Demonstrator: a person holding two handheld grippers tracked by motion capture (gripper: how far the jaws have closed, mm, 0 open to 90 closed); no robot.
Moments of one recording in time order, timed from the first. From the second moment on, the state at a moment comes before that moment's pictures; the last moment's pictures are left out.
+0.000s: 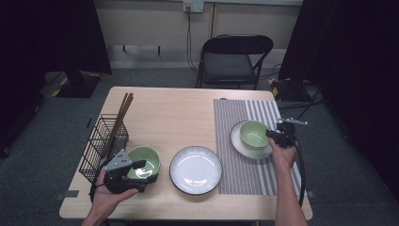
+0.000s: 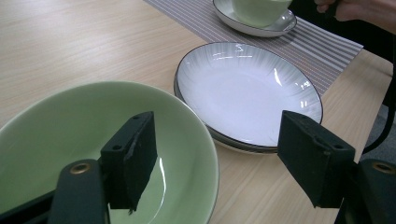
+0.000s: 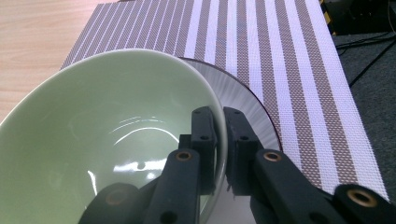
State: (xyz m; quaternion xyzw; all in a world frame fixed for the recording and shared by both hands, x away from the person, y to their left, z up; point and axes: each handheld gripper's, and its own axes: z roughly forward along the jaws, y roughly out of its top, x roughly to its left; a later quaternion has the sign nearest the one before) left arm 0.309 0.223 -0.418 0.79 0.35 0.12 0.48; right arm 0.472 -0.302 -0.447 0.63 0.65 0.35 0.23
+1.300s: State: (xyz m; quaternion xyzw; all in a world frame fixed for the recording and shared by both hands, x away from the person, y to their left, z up) left arm 0.310 0.226 -0.418 0.79 0.36 0.12 0.48; right arm 0.448 -0.299 -0.417 0.58 0.67 0.39 0.25
